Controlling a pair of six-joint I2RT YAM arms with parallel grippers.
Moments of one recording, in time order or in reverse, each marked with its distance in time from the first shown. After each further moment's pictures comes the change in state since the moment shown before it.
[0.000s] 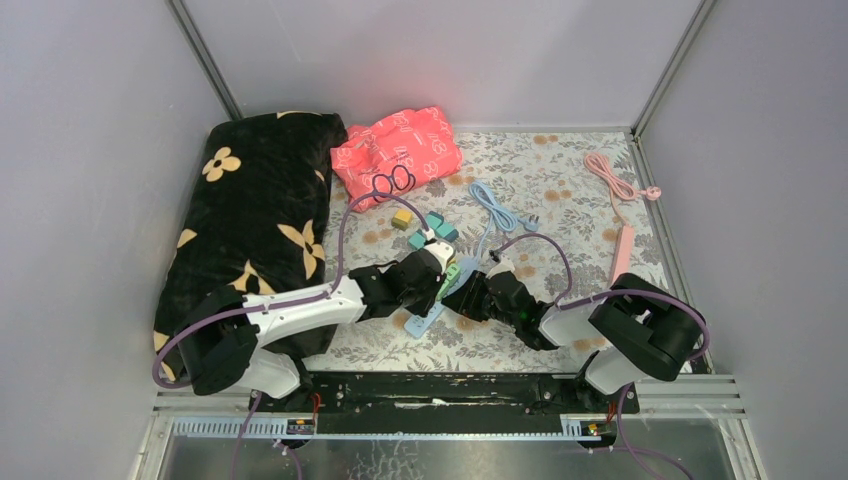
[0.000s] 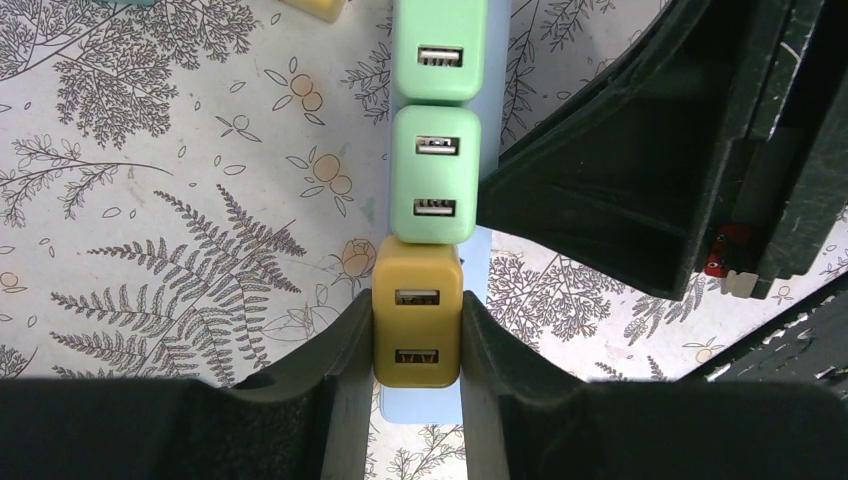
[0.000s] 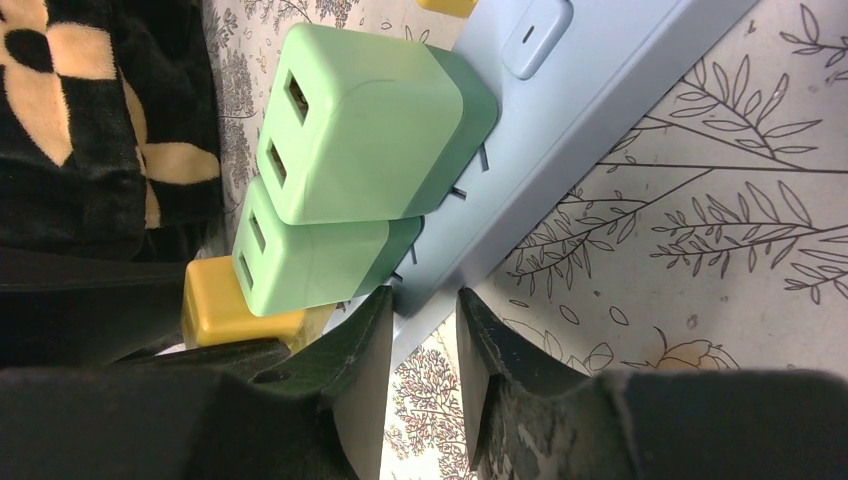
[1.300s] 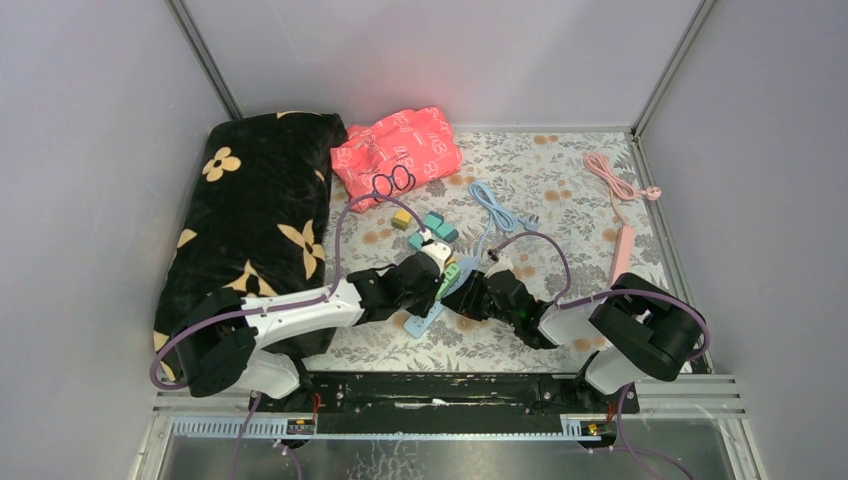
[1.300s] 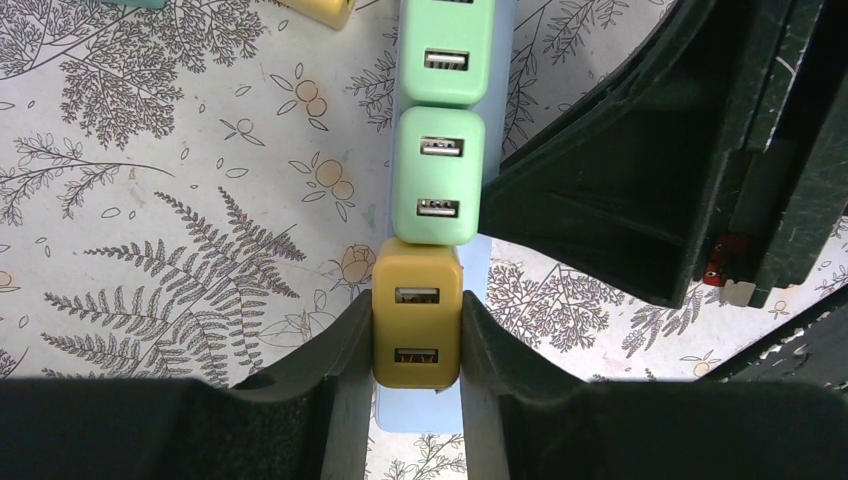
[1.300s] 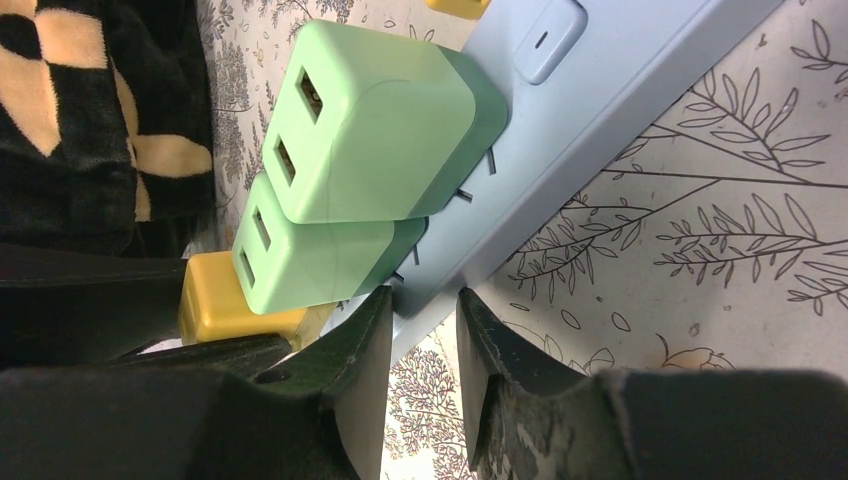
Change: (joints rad) left arm -0.013 0.002 -0.041 0.053 -0.007 -0.031; right arm -0.002 0.003 0.013 -0.014 -0.005 -0.032
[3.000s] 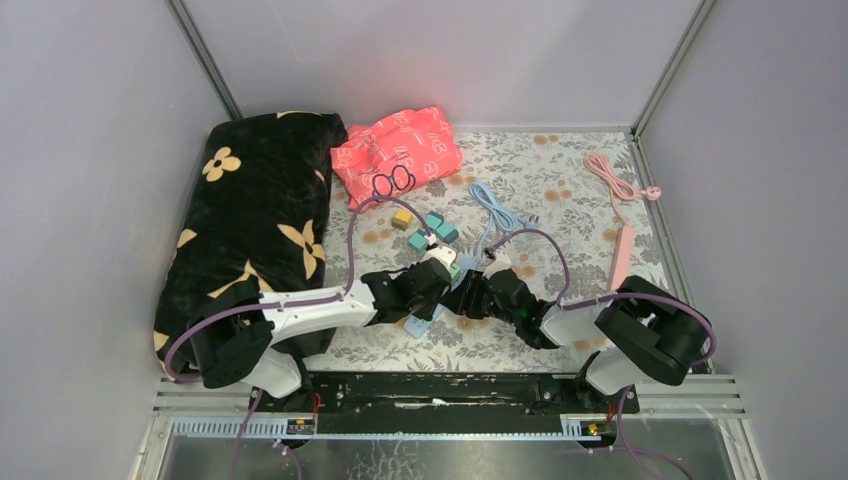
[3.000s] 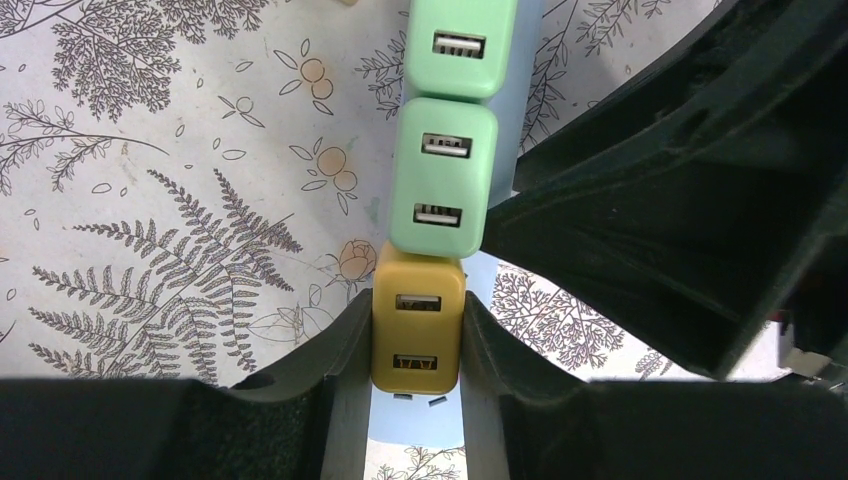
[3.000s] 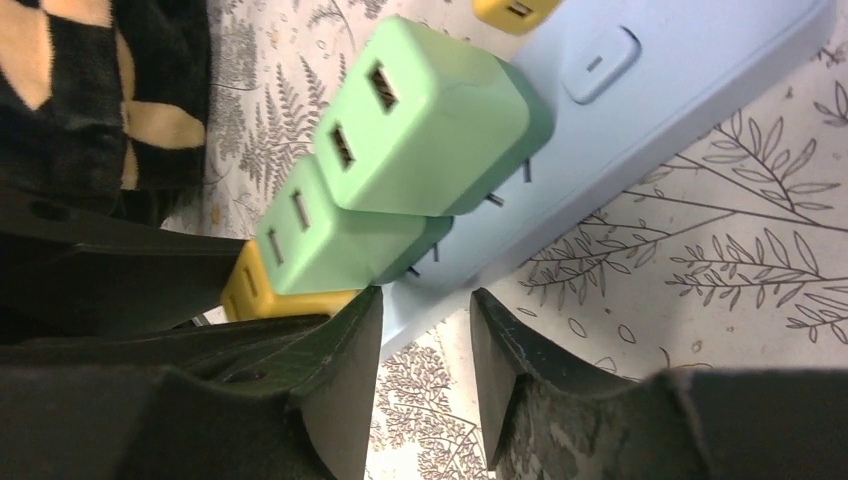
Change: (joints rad) left arm -0.049 0.069 0.037 -0.041 -0.086 -0.079; right arm -0.001 -0.021 0.000 -0.003 -0.017 -0.116
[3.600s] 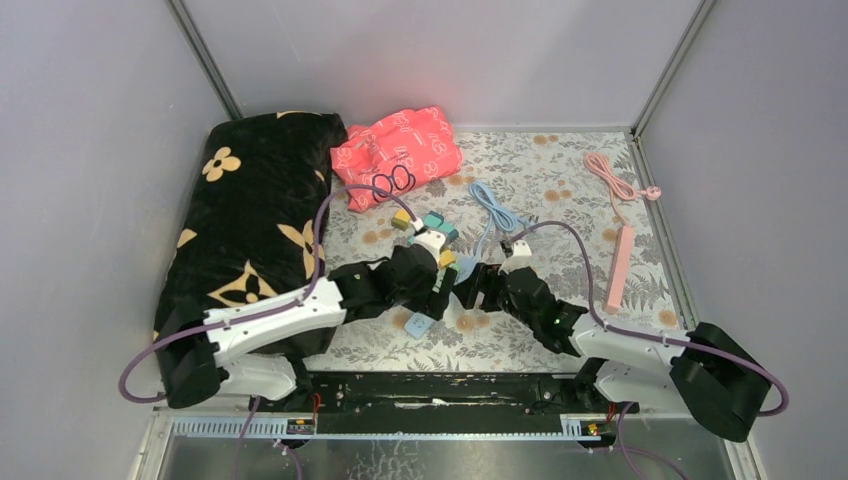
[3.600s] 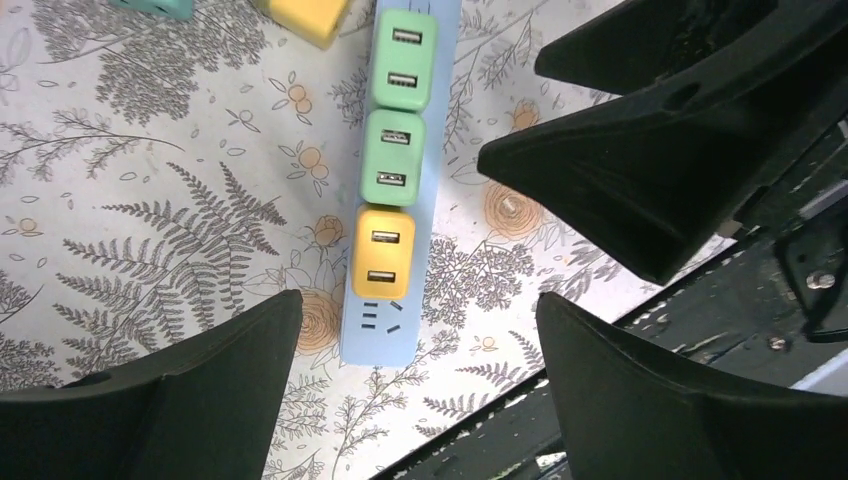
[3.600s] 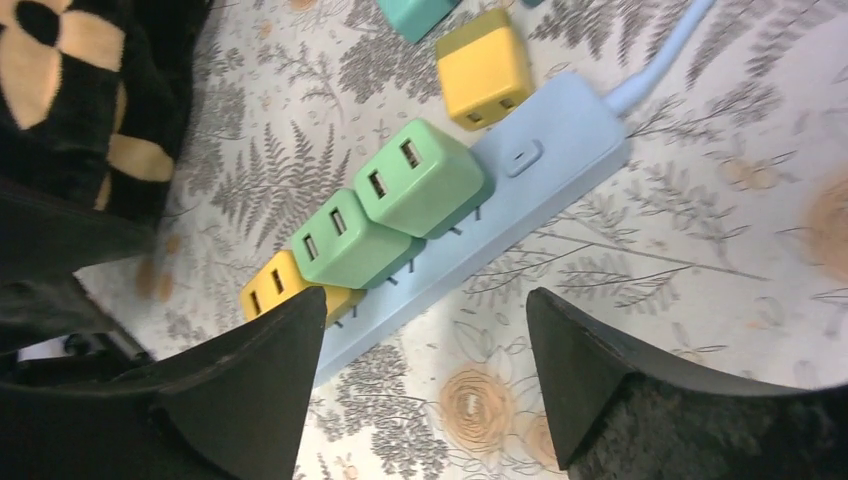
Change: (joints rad) left arm 0.006 -0.179 0.103 -0.176 0.044 -0.052; right arm 0.000 -0.371 -0.002 -0.298 0.154 -0.193
